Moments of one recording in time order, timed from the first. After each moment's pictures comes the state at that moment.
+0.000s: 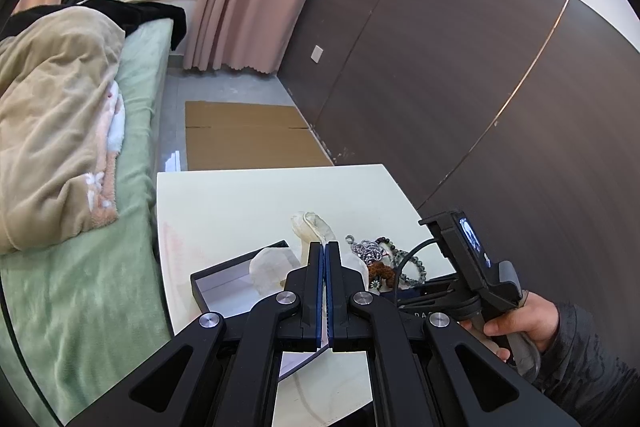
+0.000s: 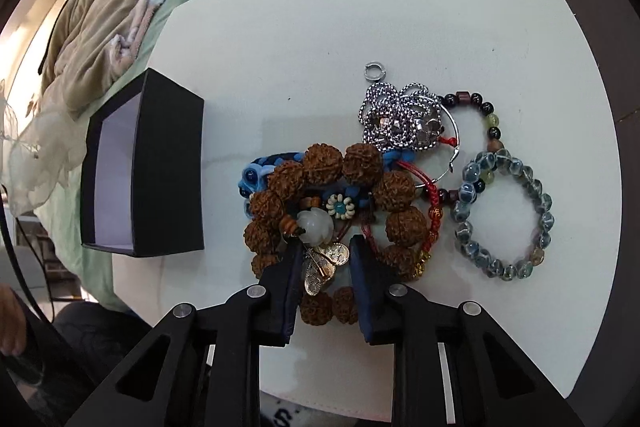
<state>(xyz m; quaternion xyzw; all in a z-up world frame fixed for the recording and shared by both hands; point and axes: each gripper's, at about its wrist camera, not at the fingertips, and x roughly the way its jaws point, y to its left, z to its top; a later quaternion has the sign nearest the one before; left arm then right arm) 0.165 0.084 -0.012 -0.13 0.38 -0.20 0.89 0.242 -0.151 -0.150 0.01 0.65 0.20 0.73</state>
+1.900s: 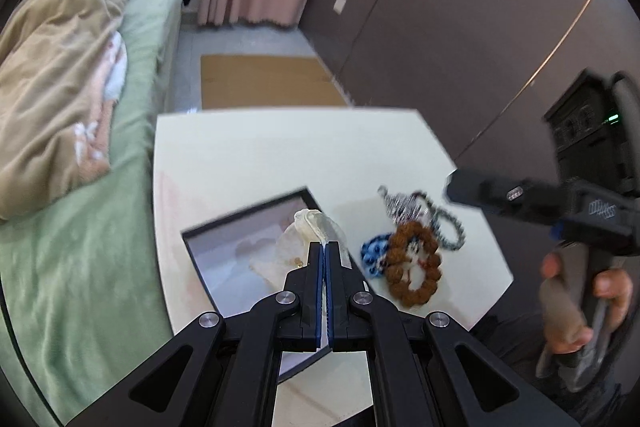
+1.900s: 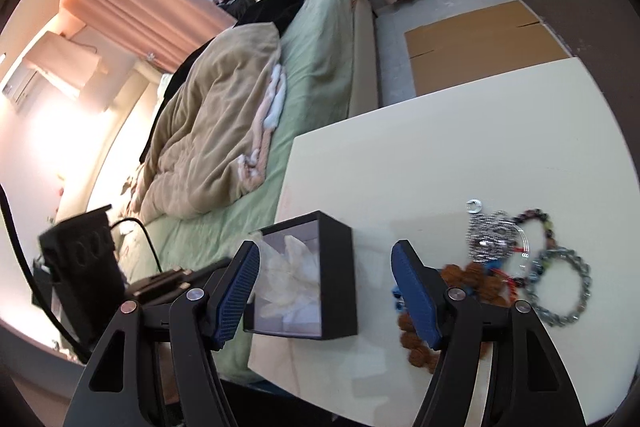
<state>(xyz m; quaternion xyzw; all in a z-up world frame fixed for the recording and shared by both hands) 0.188 0.058 -0.069 -0.10 0.48 -0.17 0.85 0.244 -0.151 -0.062 0.19 0.50 0.30 0.79</state>
